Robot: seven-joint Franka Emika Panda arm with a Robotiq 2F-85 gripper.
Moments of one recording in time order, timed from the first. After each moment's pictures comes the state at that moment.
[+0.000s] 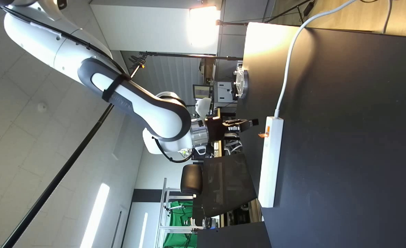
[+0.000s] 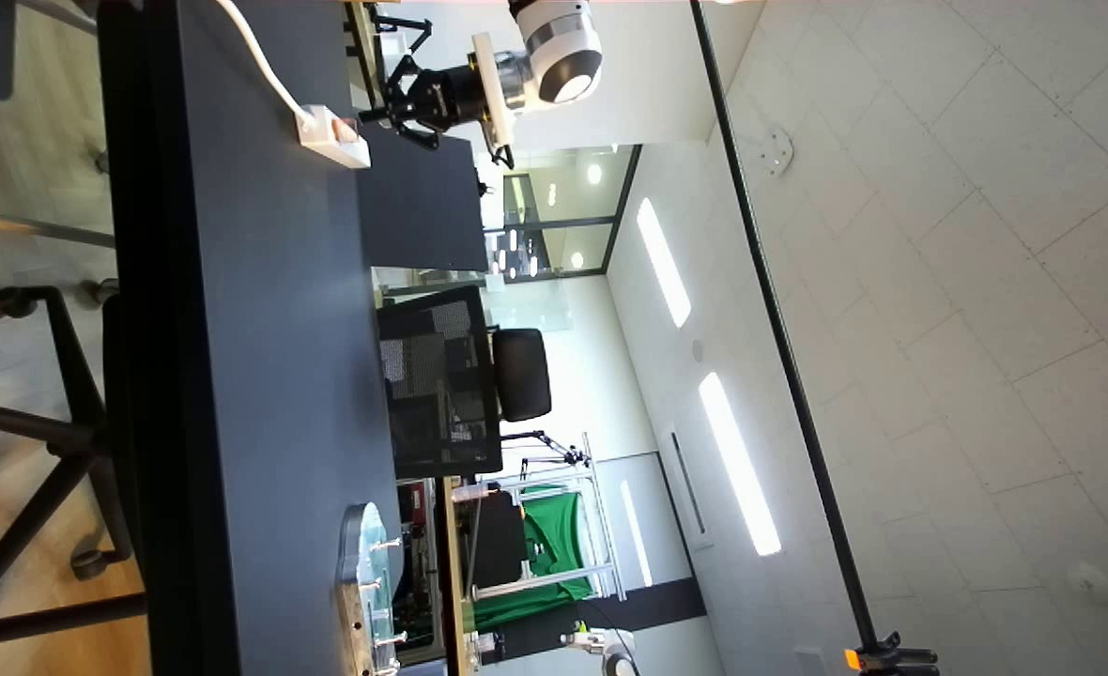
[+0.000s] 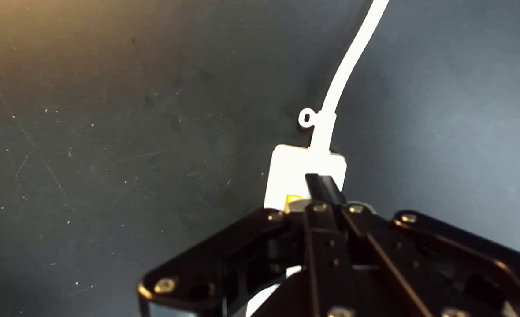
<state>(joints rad) 0.02 0.51 -0.02 -1.97 -0.35 2.41 -0.30</state>
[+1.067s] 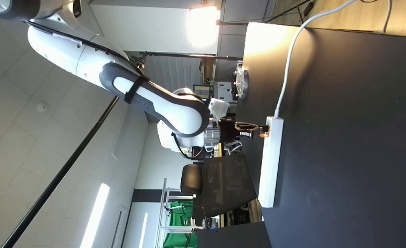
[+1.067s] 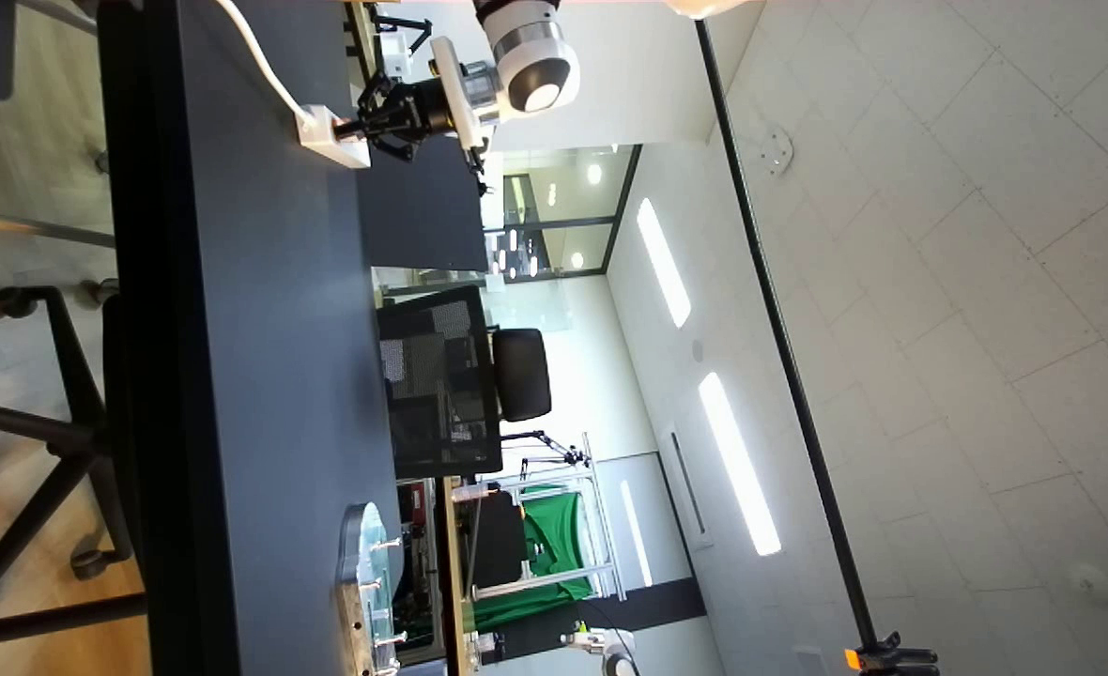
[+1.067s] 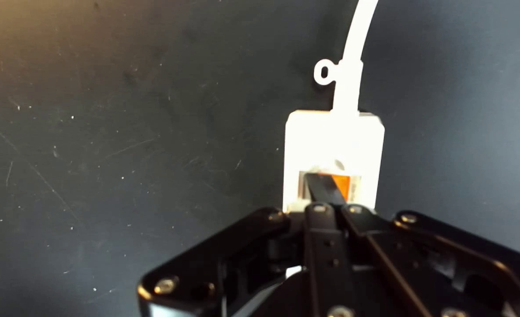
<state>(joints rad) 0.02 0.60 -0.06 -1.97 -0.33 2.62 -0.18</state>
